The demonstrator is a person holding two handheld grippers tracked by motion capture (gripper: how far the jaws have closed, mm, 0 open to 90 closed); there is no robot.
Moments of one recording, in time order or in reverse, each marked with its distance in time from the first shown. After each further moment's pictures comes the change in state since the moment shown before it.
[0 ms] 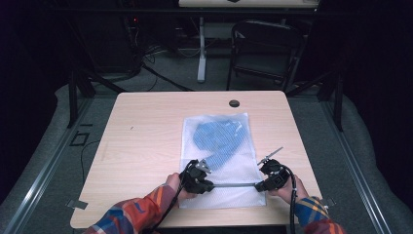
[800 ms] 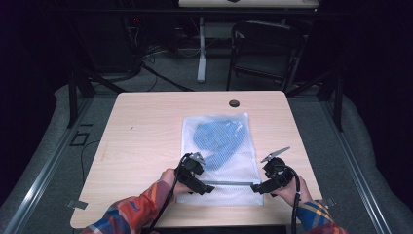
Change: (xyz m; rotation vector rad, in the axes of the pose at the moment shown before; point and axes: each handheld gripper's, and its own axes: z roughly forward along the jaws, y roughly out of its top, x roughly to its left) left arm 0.015 0.005 -0.022 -0.040 -0.012 -0.100; right arm 0.011 -0.004 -0.025 -0.150 -0.072 -0.015
